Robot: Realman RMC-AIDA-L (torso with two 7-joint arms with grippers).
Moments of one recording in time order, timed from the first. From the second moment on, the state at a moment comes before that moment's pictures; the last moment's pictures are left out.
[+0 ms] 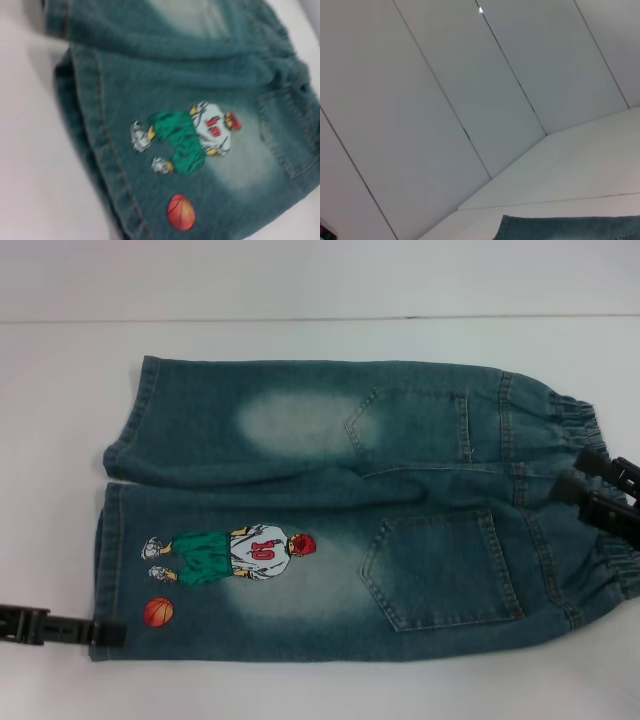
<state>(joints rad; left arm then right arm) -0.47 -2.03 0.44 0.88 2.59 1.85 -2.11 0.32 2.05 -0.31 -0.44 -1.92 -1.72 1.28</state>
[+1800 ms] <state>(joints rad) -0.52 -2.08 0.52 0.96 2.61 1.83 -2.16 0.31 2.05 -0.31 -0.44 -1.91 -1.72 1.28</state>
